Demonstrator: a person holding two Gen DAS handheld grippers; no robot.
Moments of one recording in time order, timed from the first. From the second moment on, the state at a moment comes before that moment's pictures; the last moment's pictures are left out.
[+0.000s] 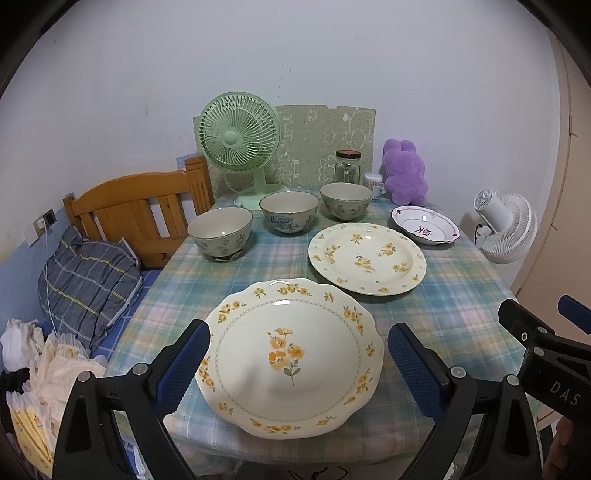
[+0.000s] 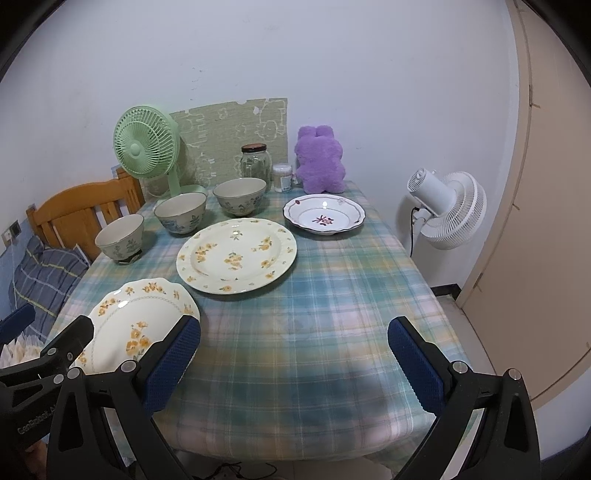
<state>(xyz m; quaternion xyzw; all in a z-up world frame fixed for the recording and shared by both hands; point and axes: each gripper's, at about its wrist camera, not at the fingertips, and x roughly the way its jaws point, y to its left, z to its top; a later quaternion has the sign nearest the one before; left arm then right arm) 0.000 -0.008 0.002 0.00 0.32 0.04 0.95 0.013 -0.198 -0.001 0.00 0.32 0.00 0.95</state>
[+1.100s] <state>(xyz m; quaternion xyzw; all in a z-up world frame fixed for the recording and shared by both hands) 0.043 0.043 -0.005 -0.01 0.36 0.03 0.93 0.048 -0.143 -0.002 0.00 0.36 0.01 0.93</state>
